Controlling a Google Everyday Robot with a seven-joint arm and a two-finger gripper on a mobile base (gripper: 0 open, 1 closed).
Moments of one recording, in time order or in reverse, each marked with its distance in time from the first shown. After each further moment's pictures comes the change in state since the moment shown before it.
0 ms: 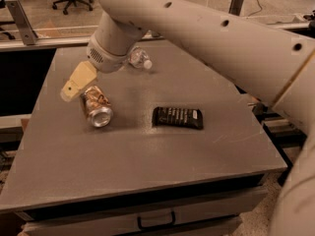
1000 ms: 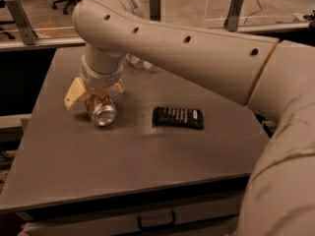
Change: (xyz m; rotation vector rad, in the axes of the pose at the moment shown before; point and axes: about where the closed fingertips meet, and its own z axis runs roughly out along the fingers) arm 0.018 -0.001 0.054 0.126 0.104 0.315
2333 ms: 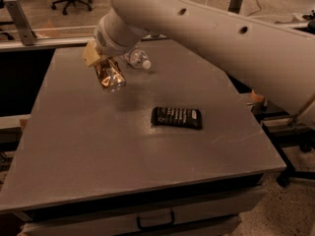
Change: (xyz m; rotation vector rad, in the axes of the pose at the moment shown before) arm -0.068 -0.033 -0.083 -0.020 -0.393 -0.123
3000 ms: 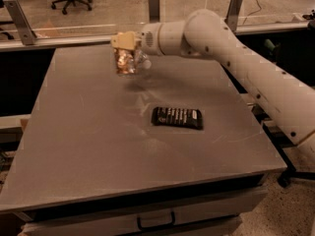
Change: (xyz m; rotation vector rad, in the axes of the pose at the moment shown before) arm -0.016 -0.095 0.000 -0.256 -0.431 0.195
